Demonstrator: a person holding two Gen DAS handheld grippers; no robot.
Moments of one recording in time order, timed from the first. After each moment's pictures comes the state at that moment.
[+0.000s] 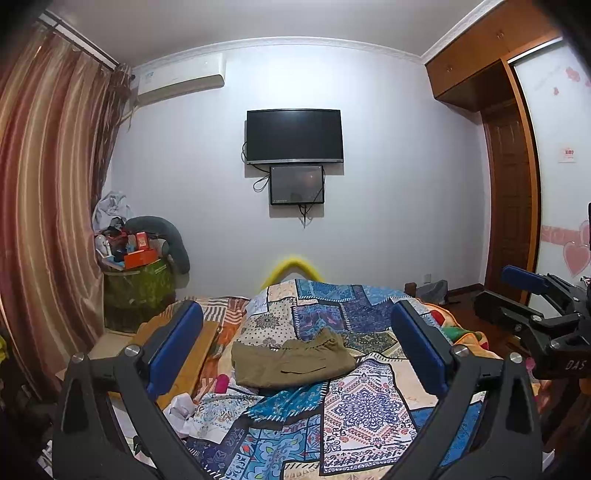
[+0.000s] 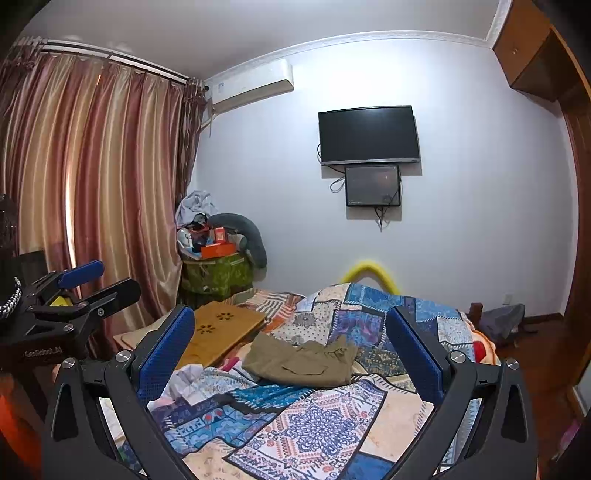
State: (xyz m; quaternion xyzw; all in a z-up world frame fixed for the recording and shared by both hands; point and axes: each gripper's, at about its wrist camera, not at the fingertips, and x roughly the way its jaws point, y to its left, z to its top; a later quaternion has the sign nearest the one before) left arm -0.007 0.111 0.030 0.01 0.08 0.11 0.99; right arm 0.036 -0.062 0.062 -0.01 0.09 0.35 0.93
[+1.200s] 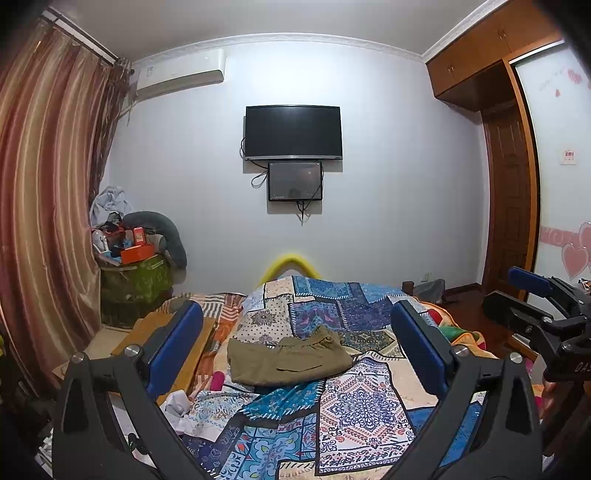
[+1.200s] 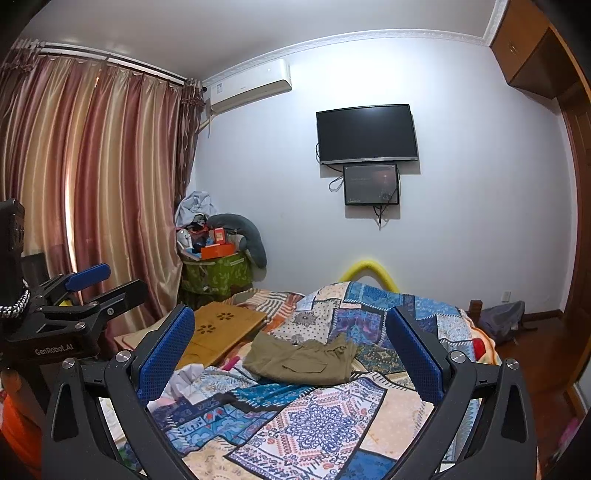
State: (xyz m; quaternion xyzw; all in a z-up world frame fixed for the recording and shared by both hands) left arm -0.001 0.109 0.029 0.00 0.09 0.11 0.99; right arm 0.035 -0.065 0.064 -0.01 0.10 0.35 0.93
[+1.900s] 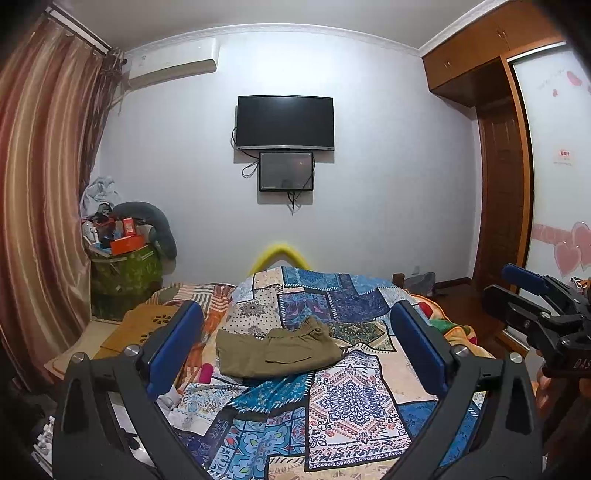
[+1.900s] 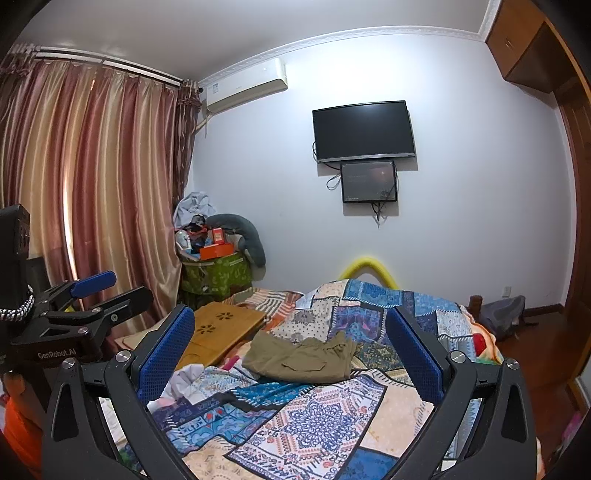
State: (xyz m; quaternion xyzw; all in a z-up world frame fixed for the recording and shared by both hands) left arm 0.007 0.107 0.027 -0.01 0.10 0.09 0.99; right arm 0.037 -0.065 0.061 0.00 0.10 0.34 0.93
